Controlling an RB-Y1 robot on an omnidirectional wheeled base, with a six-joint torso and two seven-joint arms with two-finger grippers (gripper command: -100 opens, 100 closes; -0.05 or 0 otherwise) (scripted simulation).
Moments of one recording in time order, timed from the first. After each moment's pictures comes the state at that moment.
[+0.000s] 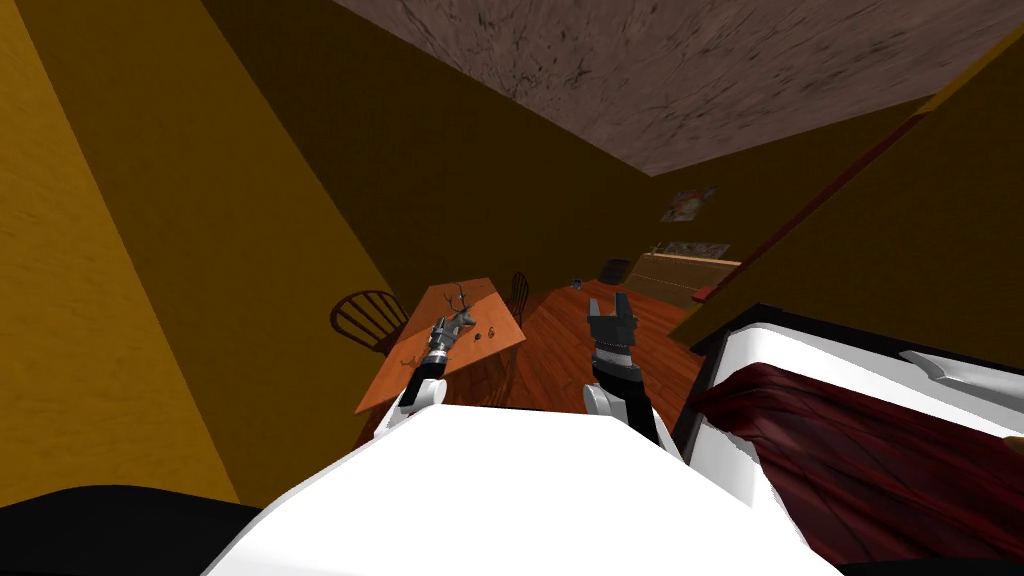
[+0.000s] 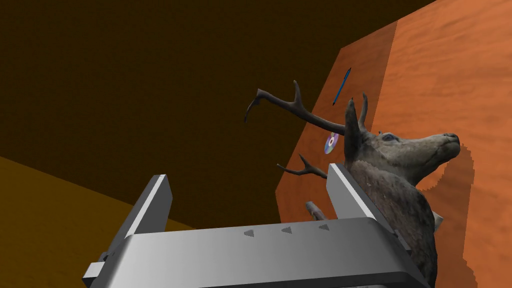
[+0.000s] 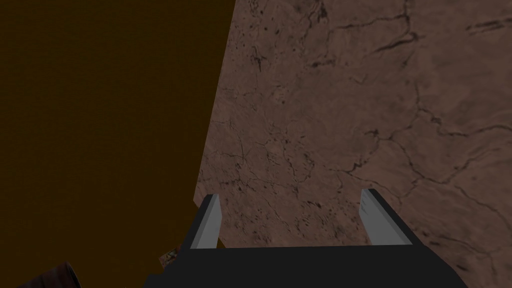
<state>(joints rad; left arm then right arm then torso) 0.33 0.15 0.07 -1.73 0.29 -0.32 0.31 0.49 0.04 0.02 -2.31 0.08 -0.51 -0.13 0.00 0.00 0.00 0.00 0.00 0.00</state>
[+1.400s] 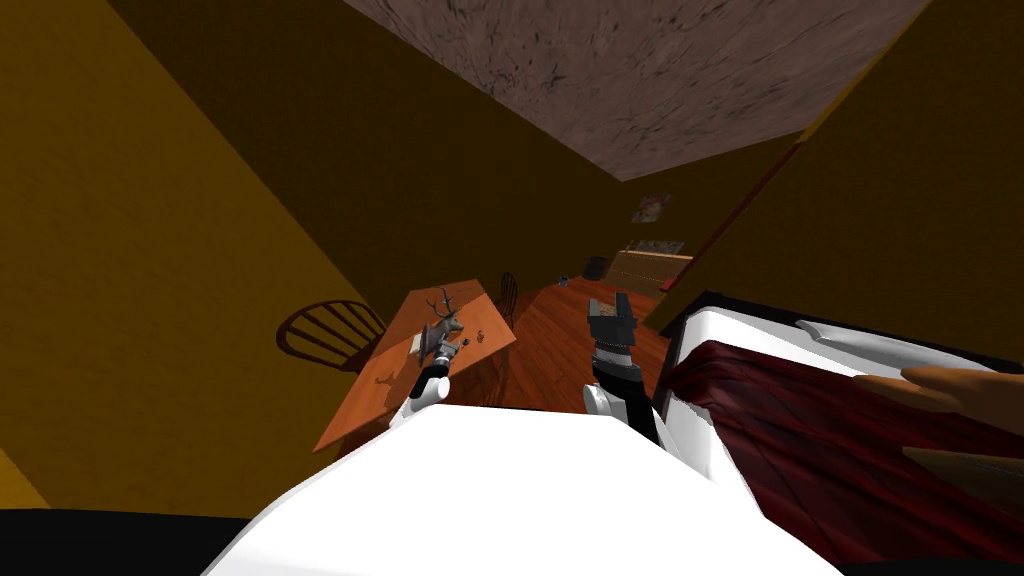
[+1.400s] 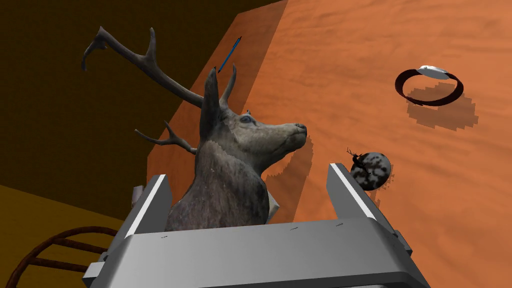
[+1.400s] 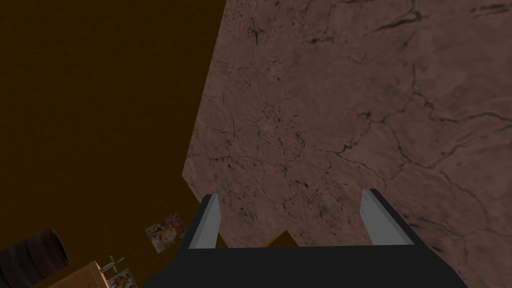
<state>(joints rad) 0.17 0.17 0.10 -1.33 0.50 -0.23 0.45 0.49 0.04 0.02 -2.31 0.08 -0.51 -0.13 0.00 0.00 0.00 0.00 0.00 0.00</state>
